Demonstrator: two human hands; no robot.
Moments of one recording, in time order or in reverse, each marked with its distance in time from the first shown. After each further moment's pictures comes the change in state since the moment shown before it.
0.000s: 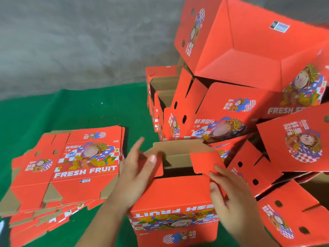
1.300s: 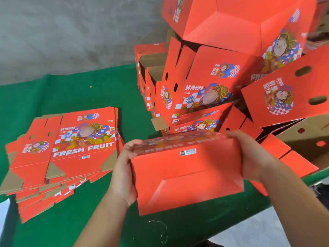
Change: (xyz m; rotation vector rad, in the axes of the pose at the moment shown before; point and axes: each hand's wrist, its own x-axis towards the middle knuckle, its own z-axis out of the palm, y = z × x) left_hand -0.083 0.017 0.001 -1.119 -0.129 -0.357; right_hand 0.021 0.012 -0.061 1.034 -0.503 1.174
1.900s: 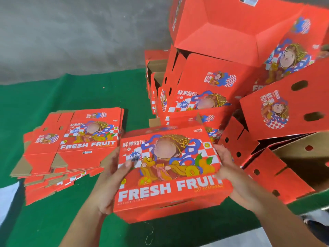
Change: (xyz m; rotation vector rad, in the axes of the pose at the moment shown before) left_hand -0.037 -0.012 -0.013 0.285 0.054 0.008; right_hand 0.018 0.028 -0.011 -0.373 -0.104 -0.331
